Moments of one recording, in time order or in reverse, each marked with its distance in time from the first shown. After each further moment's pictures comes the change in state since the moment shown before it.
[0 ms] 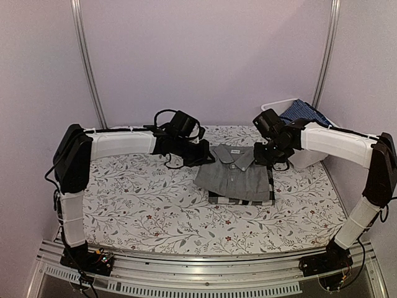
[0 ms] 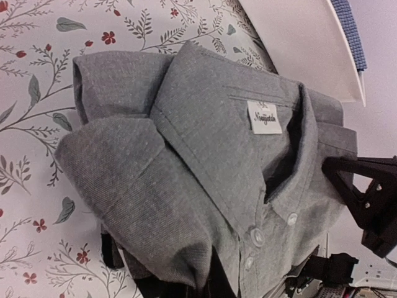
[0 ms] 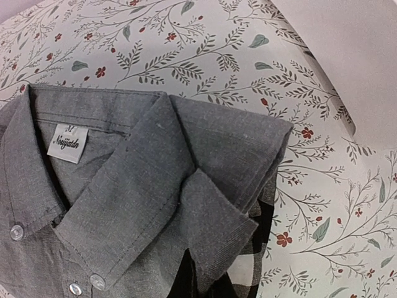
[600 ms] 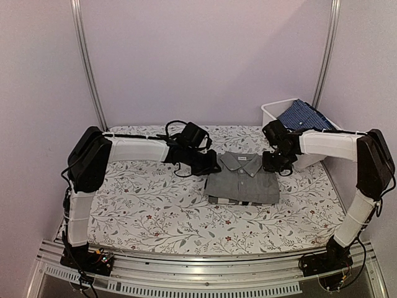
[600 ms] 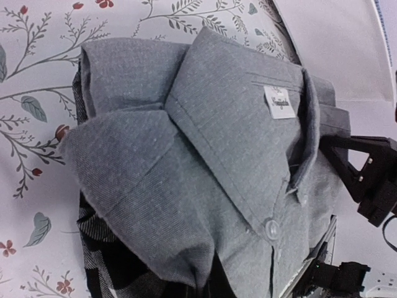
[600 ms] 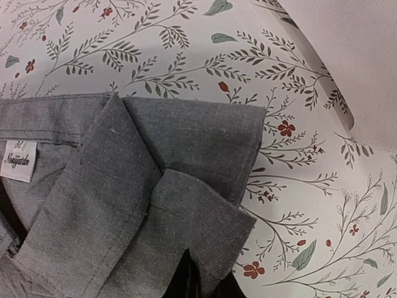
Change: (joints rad) left arm -0.037 0.144 0.051 0.055 -0.006 -0.045; right arm -0.147 0.055 -0.127 0.126 -0.047 -0.075
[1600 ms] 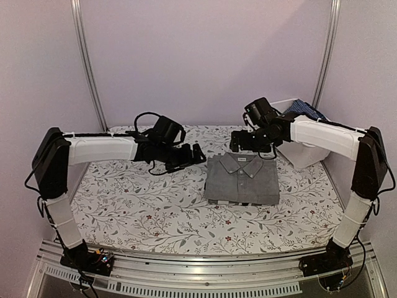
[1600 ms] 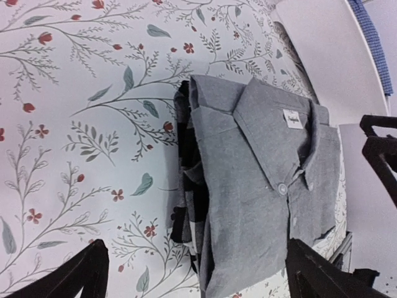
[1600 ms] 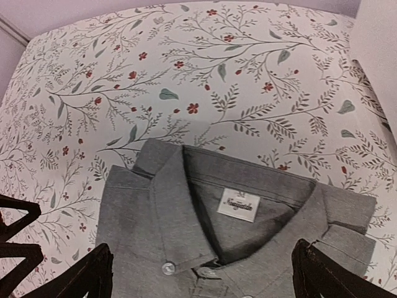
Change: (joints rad) left arm 0.055 -0.301 -0.272 -0.021 -0.163 0.039; right arm 0.138 0.042 0.263 0.003 -0.090 -0.029
